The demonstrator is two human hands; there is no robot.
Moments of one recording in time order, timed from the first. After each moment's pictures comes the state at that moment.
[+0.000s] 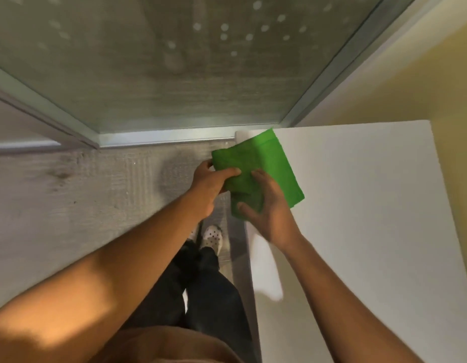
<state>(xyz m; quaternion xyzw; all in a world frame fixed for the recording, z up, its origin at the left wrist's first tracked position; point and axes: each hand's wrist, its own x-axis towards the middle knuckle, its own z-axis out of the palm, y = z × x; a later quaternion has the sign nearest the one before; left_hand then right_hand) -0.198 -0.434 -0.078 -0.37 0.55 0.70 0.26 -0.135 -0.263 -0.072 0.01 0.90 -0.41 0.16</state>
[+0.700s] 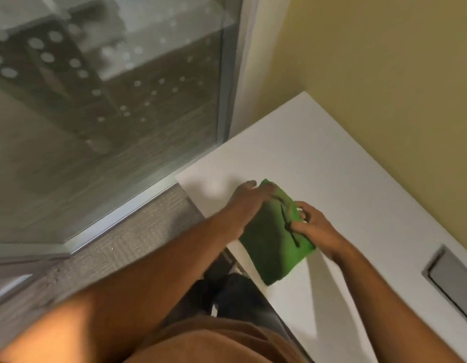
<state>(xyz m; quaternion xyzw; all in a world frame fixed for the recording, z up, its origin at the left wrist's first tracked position) -0.164 -0.307 0.065 -0.02 0.70 0.50 0.51 -0.020 -0.147 0.019 0.40 0.73 -0.53 0.15</state>
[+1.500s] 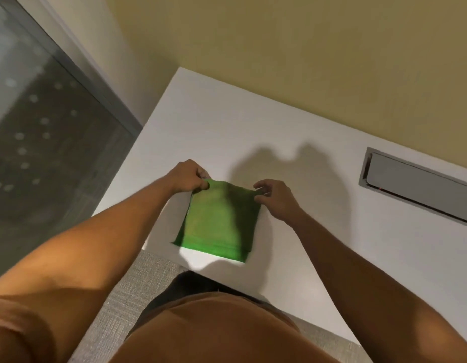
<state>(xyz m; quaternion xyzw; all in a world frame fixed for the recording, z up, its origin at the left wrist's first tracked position) -0.204 -0.157 -0.040 0.43 0.79 0.07 0.44 0.072 -0.065 -0.055 0.51 0.70 -0.50 0.01</state>
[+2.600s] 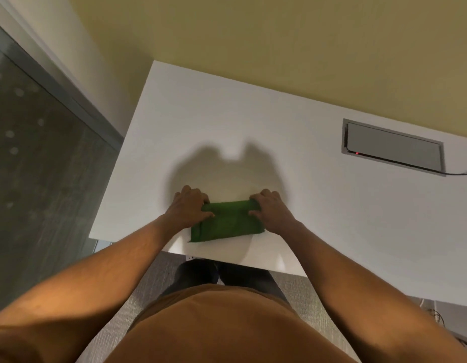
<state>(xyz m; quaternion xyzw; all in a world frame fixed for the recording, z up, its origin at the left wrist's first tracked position) -0.186 -0.246 -0.080 0.62 0.70 -0.05 0.36 0.073 -0.166 -0.065 0.50 0.78 -0.33 0.17</state>
